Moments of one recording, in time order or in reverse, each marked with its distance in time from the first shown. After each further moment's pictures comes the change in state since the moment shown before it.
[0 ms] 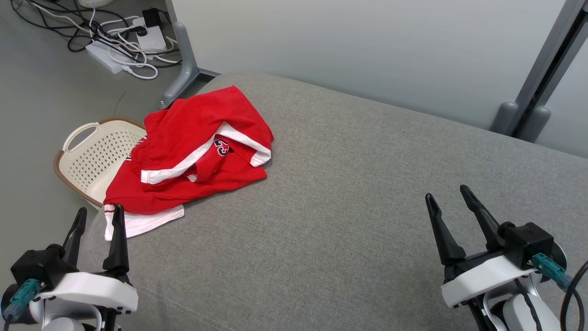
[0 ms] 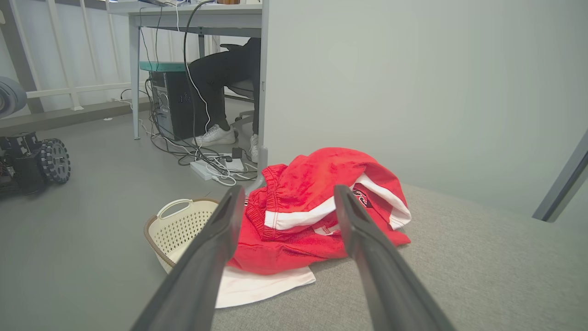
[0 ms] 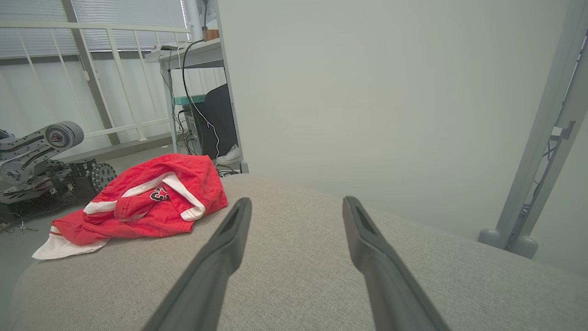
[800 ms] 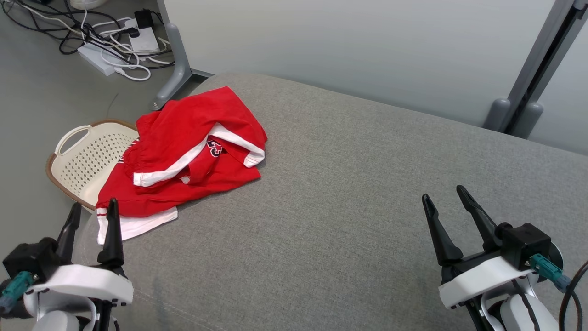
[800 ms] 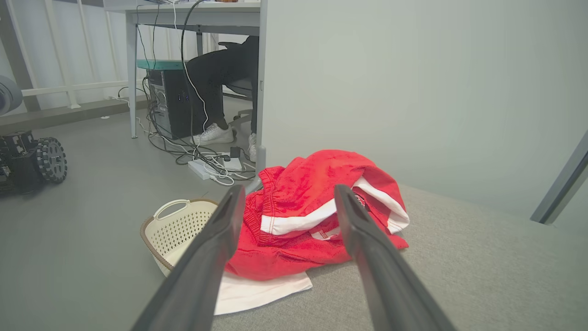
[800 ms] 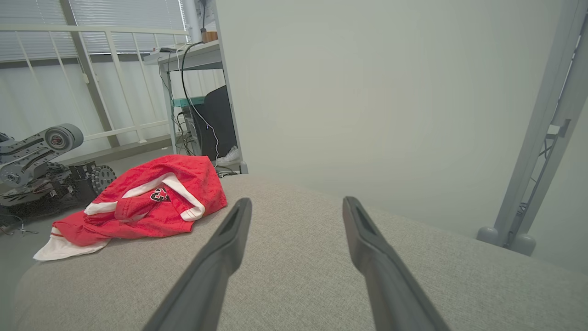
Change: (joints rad) left arm 0.001 0.016 -0.007 -0.013 -0.019 0.016 0.022; right arm 0.000 0.000 0.014 -0.002 0.009 0.000 -0.006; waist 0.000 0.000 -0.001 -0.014
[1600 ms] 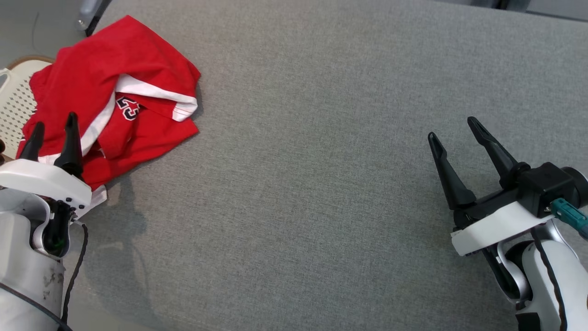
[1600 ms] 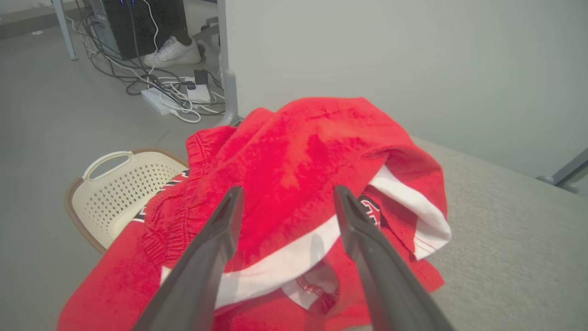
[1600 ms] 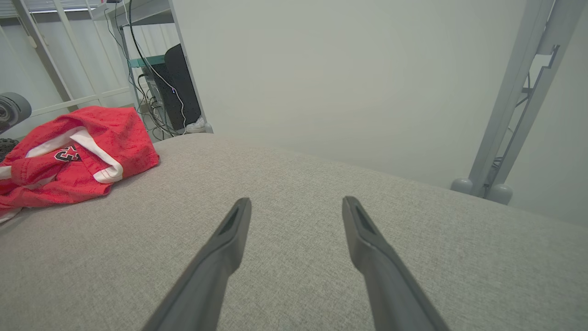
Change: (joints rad) left arm -0.451 0.061 0.023 0.366 -0.163 -0.093 0.127; right arm -0.149 -0.087 0.020 -0.157 -0.038 0.000 0.119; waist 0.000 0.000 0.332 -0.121
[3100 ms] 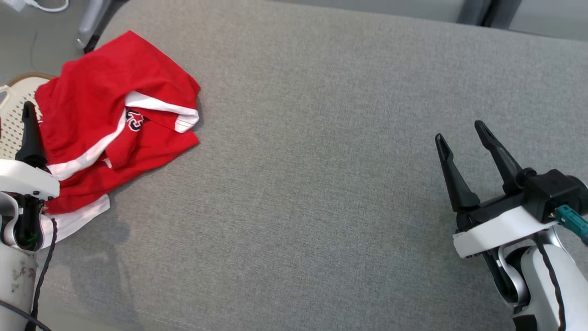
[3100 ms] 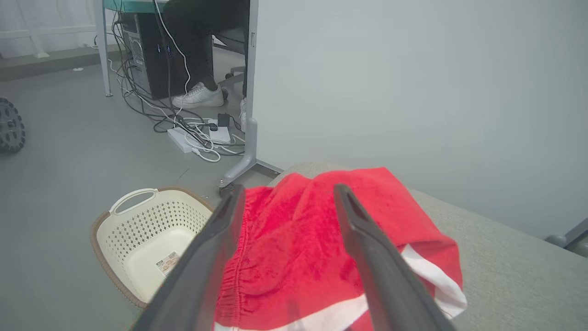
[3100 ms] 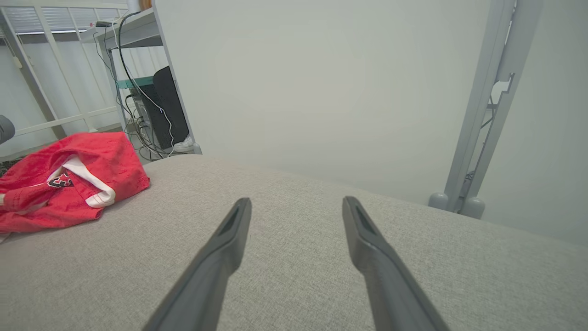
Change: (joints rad) left arm -0.109 0.113 -0.171 0.182 -0.194 0.012 -0.174; right arm 0.004 0.029 -0.032 0.048 -0.003 0.000 -0.059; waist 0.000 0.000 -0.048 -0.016
